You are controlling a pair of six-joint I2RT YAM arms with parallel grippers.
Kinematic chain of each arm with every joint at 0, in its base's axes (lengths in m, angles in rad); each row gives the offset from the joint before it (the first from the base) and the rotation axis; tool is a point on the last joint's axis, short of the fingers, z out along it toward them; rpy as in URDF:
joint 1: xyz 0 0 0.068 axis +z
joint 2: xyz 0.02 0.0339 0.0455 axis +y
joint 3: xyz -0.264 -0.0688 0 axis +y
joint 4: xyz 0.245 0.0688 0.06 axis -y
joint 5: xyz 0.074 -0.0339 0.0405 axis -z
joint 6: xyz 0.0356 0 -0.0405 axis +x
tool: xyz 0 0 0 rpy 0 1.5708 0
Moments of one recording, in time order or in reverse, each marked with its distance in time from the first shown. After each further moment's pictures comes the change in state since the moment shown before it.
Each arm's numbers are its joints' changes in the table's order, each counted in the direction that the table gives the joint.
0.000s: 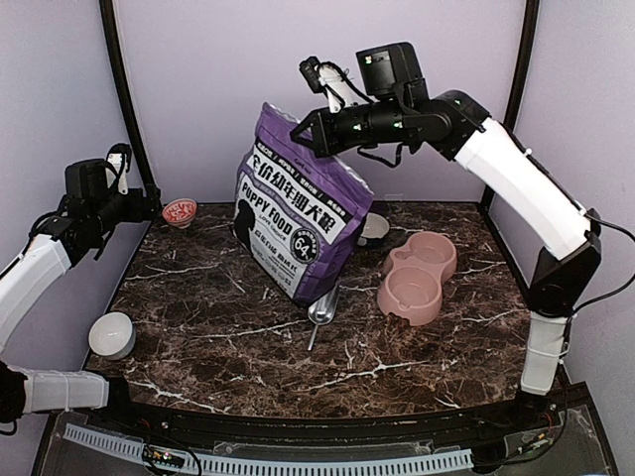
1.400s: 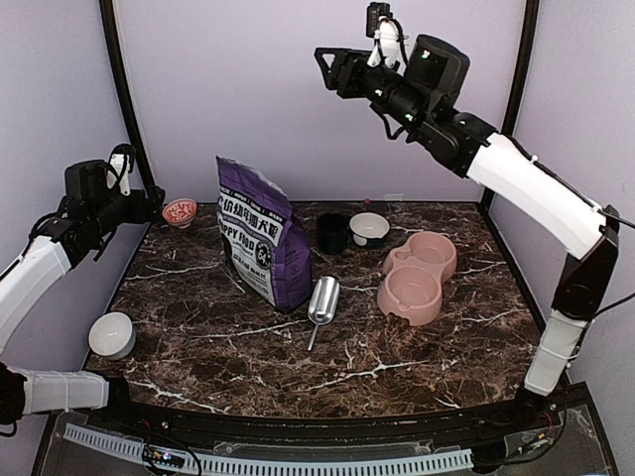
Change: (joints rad) left arm -0.003 -0.012 0.011 0.005 0.059 0.004; right arm -0.051 -0.093 0.304 0.850 0.212 -0.011
